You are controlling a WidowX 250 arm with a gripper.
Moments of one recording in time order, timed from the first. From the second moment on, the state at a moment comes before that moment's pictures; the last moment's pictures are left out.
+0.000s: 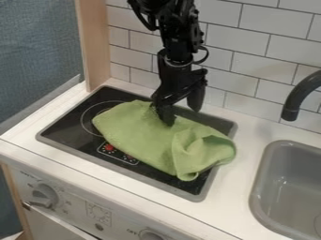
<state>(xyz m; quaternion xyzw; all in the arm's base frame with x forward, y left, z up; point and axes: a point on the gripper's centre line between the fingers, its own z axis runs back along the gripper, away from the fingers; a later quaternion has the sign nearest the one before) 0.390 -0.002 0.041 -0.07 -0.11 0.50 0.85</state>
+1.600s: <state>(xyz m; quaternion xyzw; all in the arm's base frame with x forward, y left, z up) 0.374 0.003 0.081 -0.12 -0.14 0.49 0.85</state>
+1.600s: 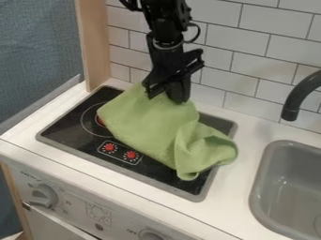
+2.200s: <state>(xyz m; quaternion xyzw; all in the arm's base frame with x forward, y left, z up) 0.309 0.013 0.112 -0.12 -0.14 0.50 0.85</state>
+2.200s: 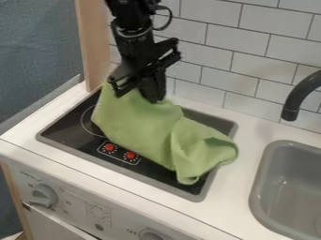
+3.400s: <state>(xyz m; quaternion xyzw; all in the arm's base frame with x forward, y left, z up) 0.208 0.037 0.046 -0.04 -0.04 0.53 0.85</state>
